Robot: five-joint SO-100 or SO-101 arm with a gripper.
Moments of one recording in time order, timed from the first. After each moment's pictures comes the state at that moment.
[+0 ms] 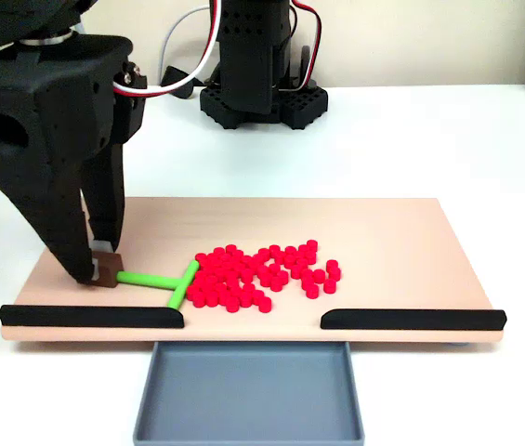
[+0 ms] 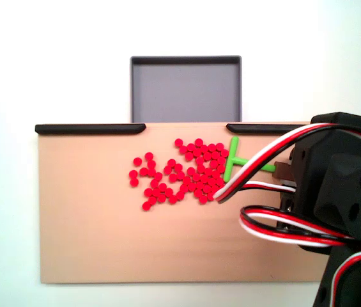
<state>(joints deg) 19.2 52.6 52.3 88.9 -184.1</state>
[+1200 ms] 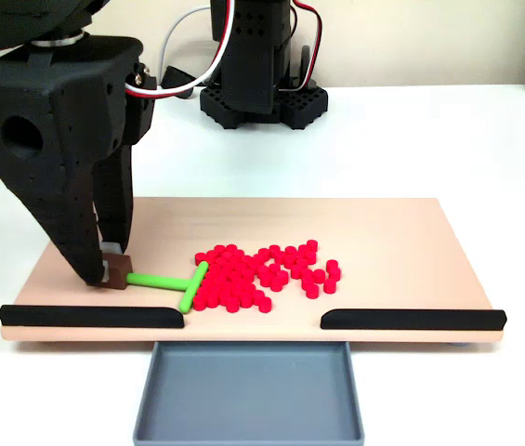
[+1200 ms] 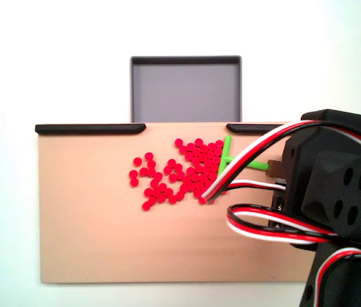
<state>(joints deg) 18.0 52.6 52.3 88.9 -184.1</state>
